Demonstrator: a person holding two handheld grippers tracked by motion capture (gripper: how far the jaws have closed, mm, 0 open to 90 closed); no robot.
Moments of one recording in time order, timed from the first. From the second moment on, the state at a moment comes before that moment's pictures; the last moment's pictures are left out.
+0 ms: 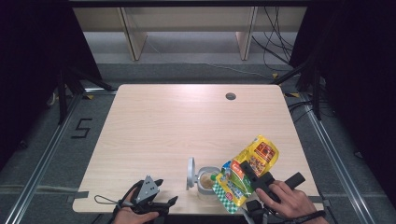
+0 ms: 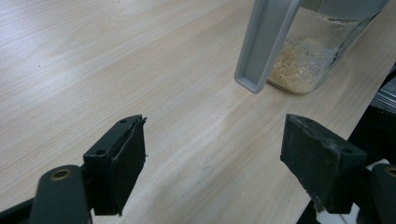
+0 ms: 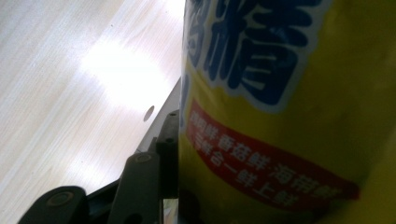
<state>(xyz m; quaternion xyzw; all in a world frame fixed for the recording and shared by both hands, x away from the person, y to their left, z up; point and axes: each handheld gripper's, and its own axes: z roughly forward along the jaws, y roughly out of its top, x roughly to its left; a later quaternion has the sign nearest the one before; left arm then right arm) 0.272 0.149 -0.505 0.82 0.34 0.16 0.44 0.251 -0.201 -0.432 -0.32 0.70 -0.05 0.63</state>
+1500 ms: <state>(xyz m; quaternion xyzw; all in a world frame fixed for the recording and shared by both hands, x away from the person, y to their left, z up) 0.272 0.150 -0.505 0.82 0.34 0.16 0.43 0.250 -0.203 -0.431 -0.32 0.70 -0.05 0.63</state>
